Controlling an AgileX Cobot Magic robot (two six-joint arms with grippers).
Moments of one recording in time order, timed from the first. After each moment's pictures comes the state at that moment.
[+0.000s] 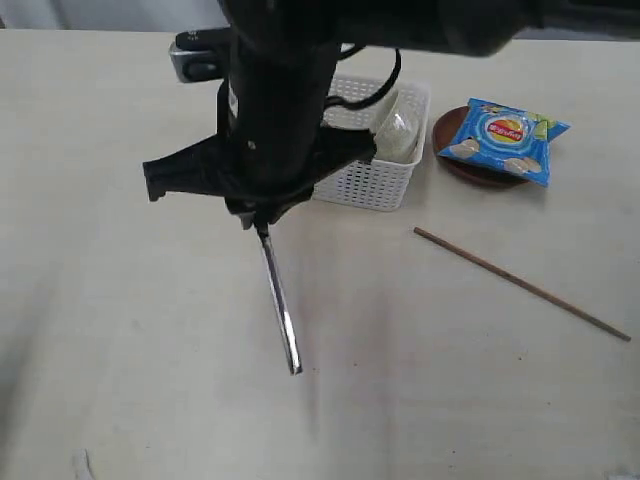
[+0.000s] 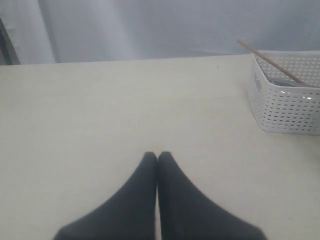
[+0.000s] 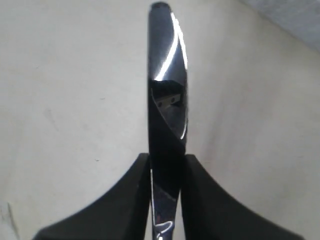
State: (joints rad) left arm -0.15 0.00 0.00 0.02 0.35 -0.02; right arm 0.94 1.85 -1.48 -0.03 1.01 0.58
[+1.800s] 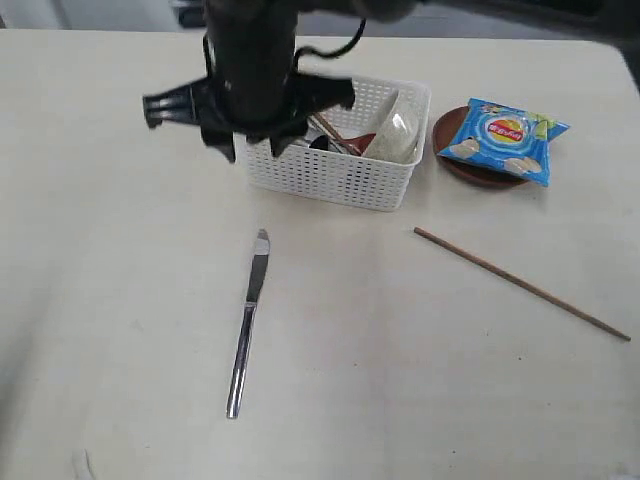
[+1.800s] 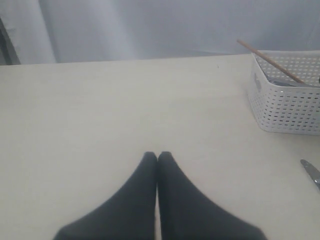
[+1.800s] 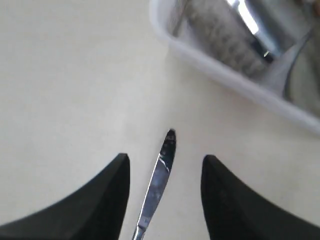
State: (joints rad) left arm -0.15 0.00 0.00 0.02 0.35 -0.02; right arm 0.88 2.05 -1.78 -0.16 1.10 0.67
